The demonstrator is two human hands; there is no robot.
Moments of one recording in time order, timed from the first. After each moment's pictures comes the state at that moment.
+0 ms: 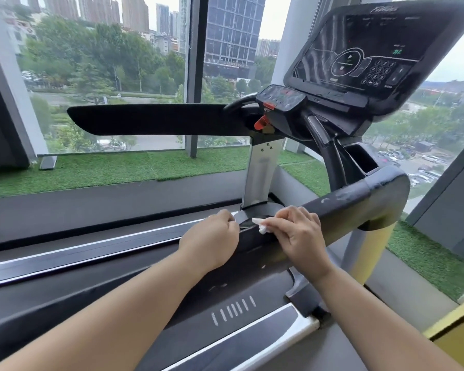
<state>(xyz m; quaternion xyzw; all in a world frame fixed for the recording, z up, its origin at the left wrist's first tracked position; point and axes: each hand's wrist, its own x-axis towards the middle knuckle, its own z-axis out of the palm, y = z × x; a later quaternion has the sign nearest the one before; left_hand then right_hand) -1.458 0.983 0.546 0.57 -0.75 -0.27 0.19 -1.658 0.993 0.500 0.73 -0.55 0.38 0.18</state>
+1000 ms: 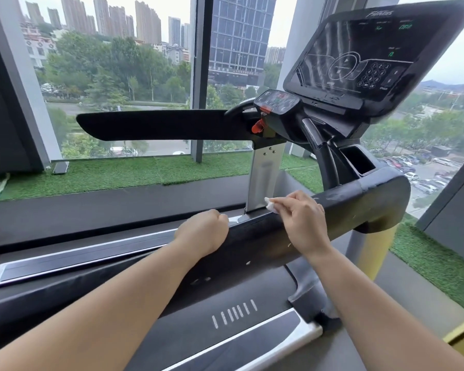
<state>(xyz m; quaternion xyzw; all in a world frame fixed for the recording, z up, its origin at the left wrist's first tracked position) -1.480 0.975 0.543 0.61 -0.73 -0.25 0.16 -1.678 0.987 0.529 0.67 -0.64 0.37 0.09</state>
